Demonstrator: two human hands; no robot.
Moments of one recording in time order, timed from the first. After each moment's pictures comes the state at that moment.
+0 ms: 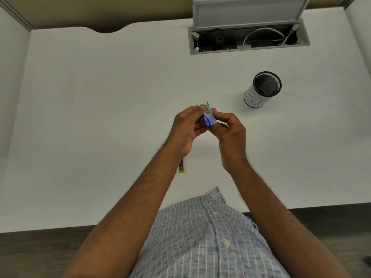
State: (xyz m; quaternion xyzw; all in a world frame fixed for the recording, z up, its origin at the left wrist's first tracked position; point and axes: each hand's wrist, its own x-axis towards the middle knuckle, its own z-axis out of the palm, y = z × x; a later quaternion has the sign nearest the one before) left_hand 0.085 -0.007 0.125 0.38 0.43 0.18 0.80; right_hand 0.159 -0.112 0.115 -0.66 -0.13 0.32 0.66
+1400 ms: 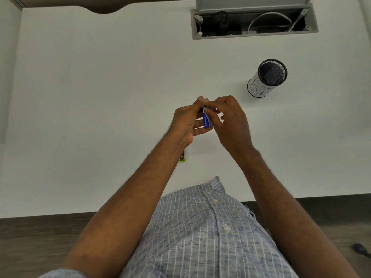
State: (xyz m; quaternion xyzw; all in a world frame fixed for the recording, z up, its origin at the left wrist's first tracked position) left_hand 0.080 -0.007 0.114 0.35 0.52 0.11 0.78; right_hand 0.172 -0.112 0.126 -0.81 -0.47 0.12 0.33
